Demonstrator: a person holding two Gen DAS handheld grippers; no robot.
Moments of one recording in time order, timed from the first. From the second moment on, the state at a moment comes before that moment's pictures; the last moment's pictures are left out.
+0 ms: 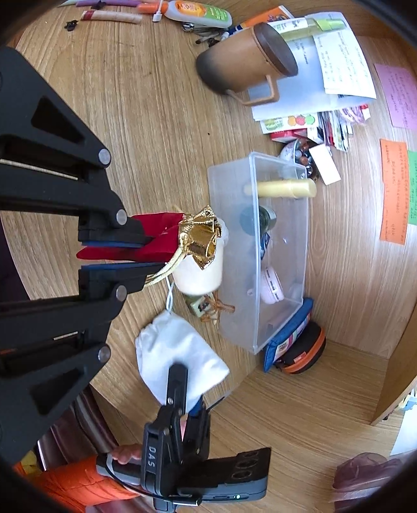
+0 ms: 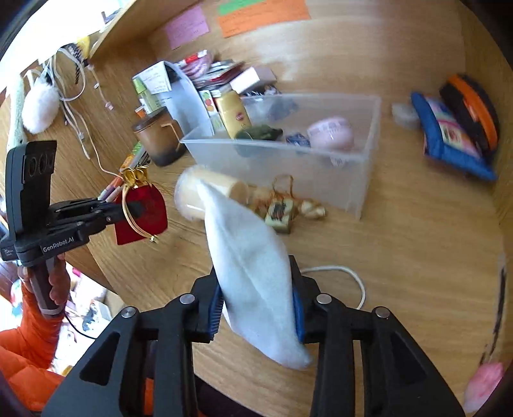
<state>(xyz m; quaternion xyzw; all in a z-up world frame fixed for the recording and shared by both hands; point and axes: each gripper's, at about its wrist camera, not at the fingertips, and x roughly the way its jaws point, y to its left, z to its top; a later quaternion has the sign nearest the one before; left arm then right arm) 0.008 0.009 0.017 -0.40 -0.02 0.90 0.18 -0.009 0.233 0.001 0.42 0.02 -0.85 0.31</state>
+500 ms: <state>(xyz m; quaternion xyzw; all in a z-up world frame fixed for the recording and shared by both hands) 0.005 0.004 0.029 -0.39 -0.03 0.90 0.18 -0.001 0.237 0.037 0.39 -0.04 -0.85 0.36</state>
